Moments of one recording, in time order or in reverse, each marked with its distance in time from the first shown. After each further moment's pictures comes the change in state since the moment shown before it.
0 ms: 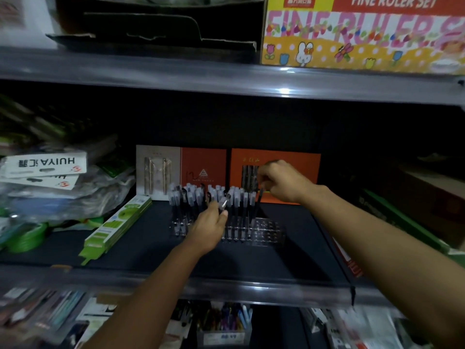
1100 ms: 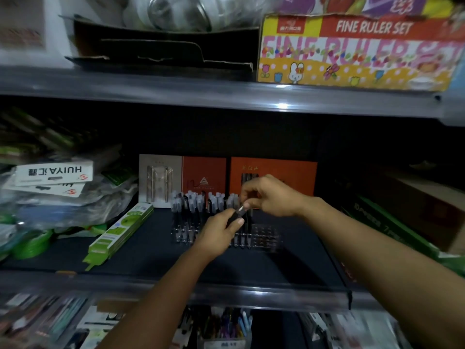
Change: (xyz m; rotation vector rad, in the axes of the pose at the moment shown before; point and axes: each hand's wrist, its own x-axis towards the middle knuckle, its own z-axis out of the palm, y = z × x) left_hand -0.003 0.011 0.006 -0.203 -0.052 0.129; right_hand -0.019 -0.038 -0.013 0.283 -0.090 -0.187
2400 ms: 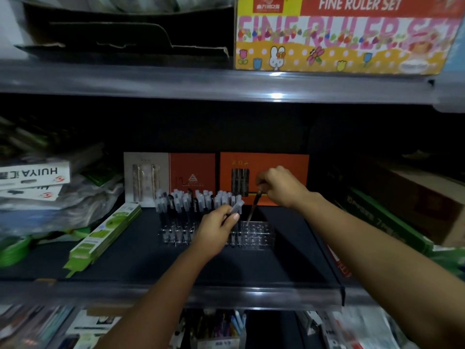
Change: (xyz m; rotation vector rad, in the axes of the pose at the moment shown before) left_hand 0.013 0.000 0.022 -0.035 0.055 0.068; right_hand -0.002 0.067 0.006 -0.226 0.185 0.298
